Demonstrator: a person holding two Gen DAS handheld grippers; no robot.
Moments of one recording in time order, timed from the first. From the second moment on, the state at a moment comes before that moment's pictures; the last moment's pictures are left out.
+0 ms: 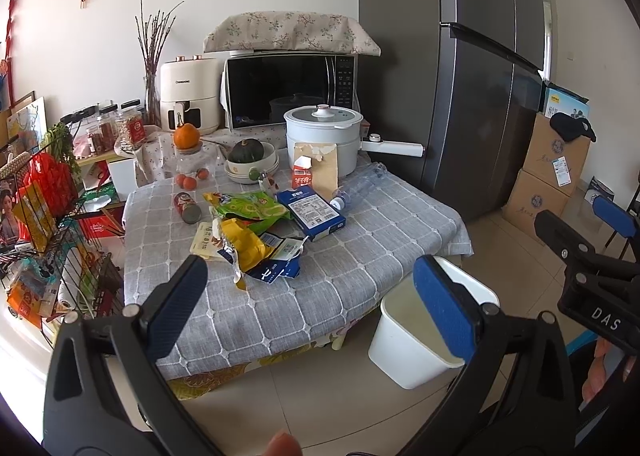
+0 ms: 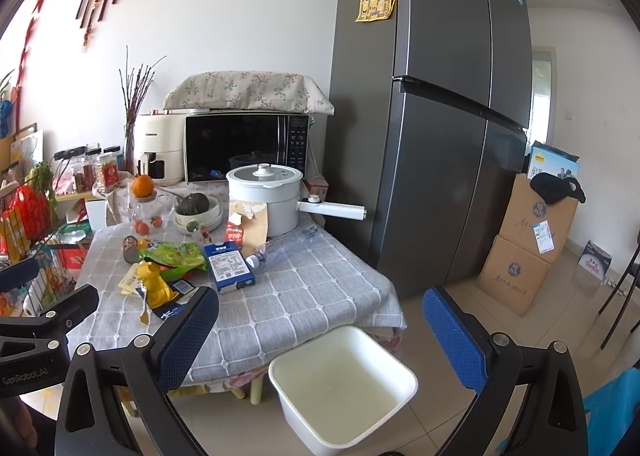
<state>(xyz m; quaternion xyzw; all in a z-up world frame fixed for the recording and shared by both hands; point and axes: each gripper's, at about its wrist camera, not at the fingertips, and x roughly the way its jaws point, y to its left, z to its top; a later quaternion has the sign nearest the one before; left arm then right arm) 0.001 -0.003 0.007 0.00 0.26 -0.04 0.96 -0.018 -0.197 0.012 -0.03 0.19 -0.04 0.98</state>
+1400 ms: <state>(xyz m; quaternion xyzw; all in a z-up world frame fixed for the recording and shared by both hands) -0.001 0.001 -0.002 0.00 0.27 -0.03 0.96 -0.020 -0.198 0.018 -0.03 0.19 -0.04 0.98</state>
